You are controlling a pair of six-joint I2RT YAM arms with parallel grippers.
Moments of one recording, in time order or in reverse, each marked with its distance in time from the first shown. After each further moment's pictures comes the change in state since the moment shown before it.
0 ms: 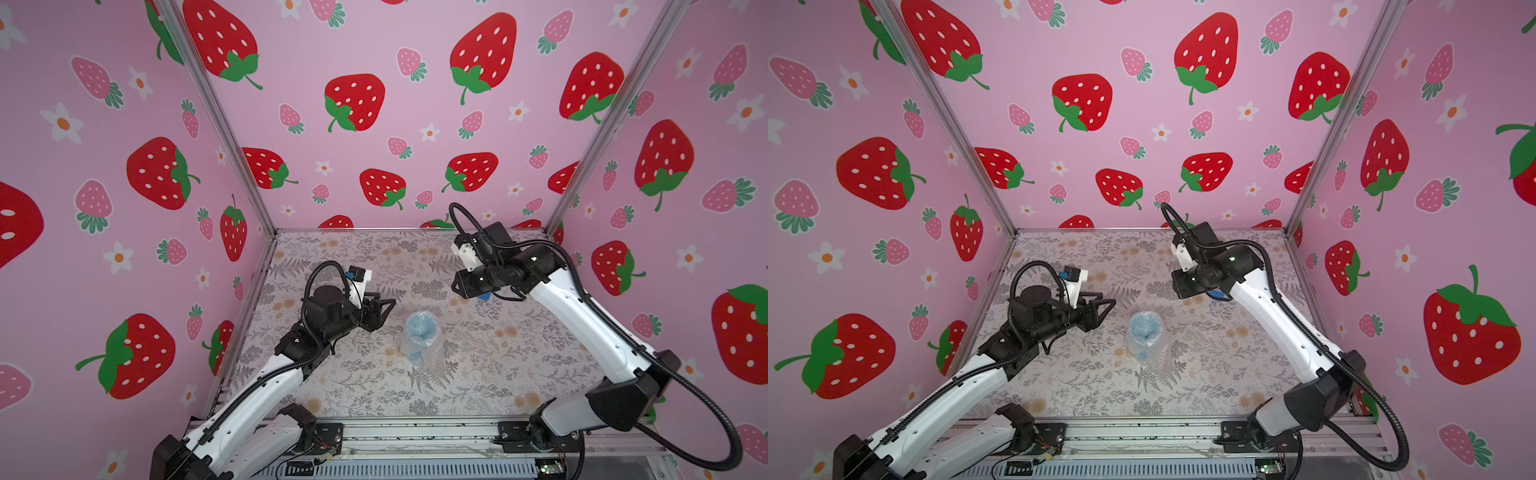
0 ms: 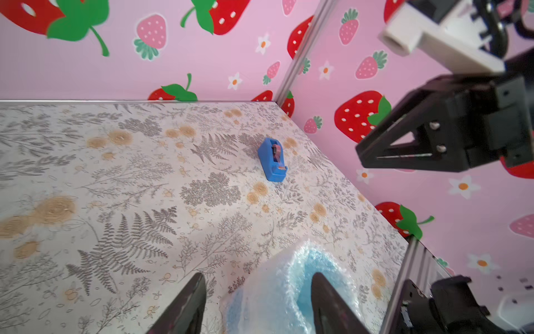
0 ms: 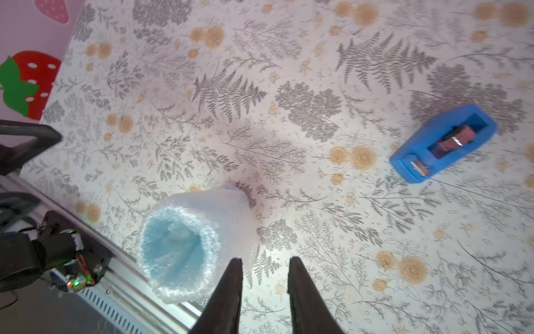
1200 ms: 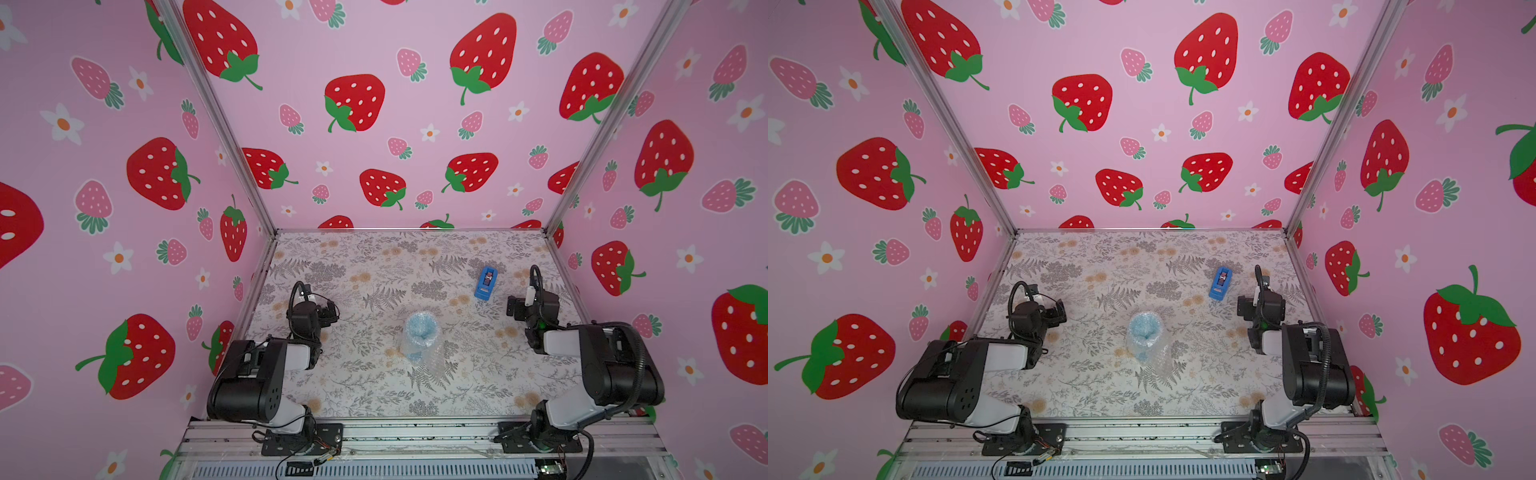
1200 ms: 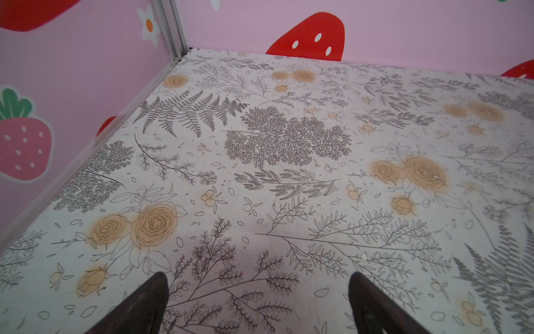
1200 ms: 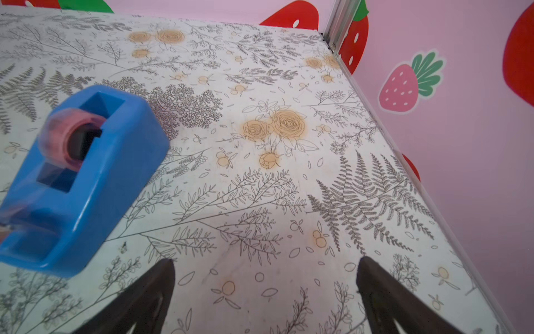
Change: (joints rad) left arm 0.470 0.590 -0.364 0.803 -0.484 0.230; right arm -0.637 0.135 -1.141 1.762 0.225 -0.292
